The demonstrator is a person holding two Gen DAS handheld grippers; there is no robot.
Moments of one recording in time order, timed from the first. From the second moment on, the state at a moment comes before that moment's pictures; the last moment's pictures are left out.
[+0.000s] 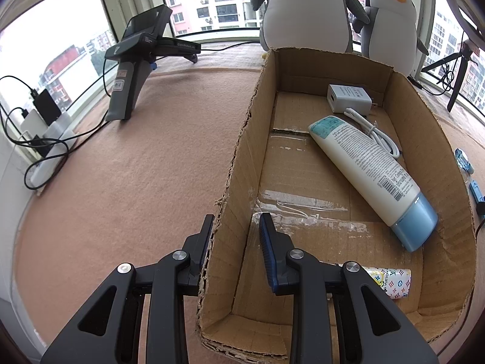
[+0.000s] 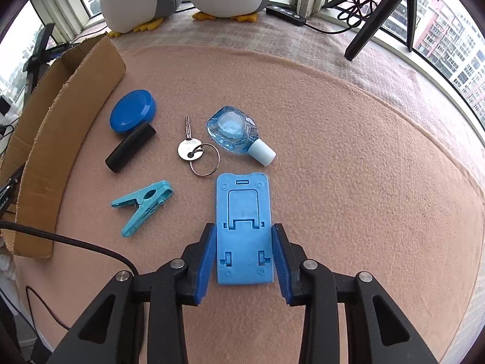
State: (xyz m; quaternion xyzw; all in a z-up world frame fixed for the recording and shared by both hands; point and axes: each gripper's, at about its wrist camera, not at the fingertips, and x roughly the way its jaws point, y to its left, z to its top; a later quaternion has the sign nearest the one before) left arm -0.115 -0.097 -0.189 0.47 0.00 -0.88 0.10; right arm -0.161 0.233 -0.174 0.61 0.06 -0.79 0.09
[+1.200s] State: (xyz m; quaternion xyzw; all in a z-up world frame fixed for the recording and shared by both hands) left arm -0.115 -0.104 -0.189 0.47 0.02 -0.88 0.09; right arm -0.167 0.002 -0.117 0.52 0.10 -0.79 0.31
